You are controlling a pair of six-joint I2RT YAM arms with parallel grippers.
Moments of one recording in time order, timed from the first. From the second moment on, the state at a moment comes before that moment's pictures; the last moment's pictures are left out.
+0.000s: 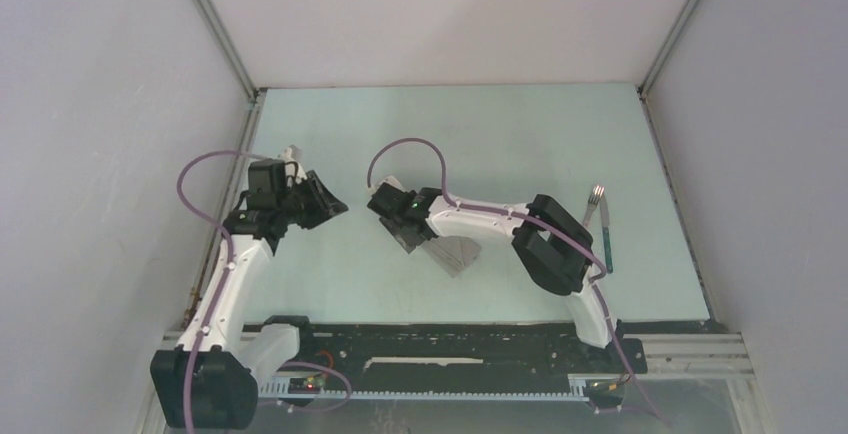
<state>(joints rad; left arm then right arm) -0.01 0.99 0.81 -0.58 0.34 -0.51 1.05 2.10 1.60 -0.65 0.34 0.22</state>
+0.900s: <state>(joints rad) 0.01 0.93 0.76 -0.57 0.37 -0.51 1.13 2.23 1.67 -0.64 0.69 0.21</state>
